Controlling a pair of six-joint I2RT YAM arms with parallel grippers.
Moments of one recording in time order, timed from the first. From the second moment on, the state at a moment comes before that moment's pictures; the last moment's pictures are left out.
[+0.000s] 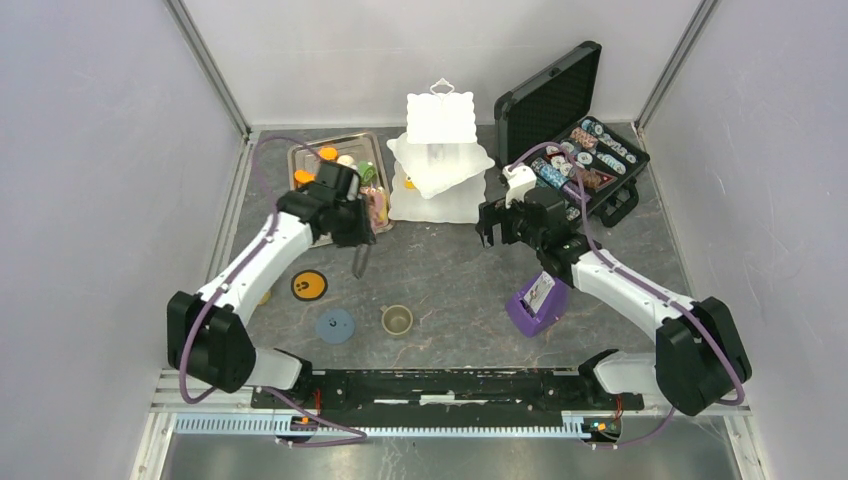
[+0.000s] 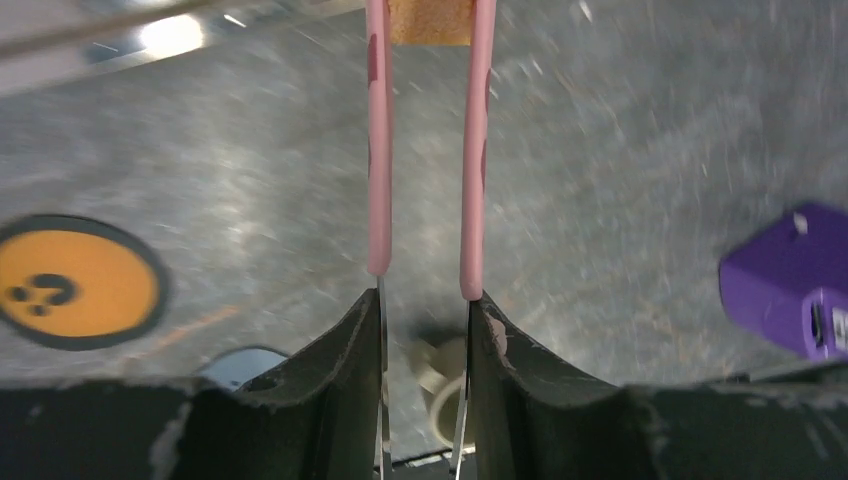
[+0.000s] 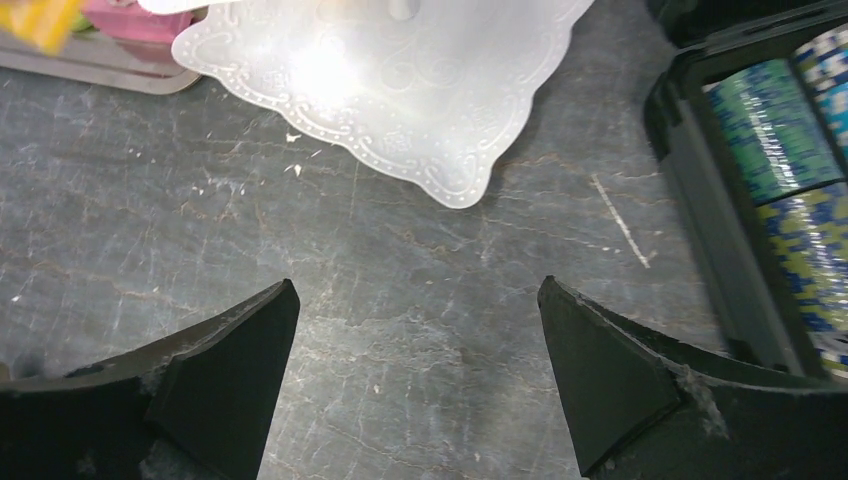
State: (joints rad) left arm -0.32 1.39 1.17 -0.78 0.06 -0.44; right arm 0.49 1.31 0.77 0.06 -0.02 0.09
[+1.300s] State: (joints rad) left arm -0.82 2.16 1.86 -0.73 -0.28 -0.50; right arm 0.49 1.04 0.63 0.12 0.48 0.10
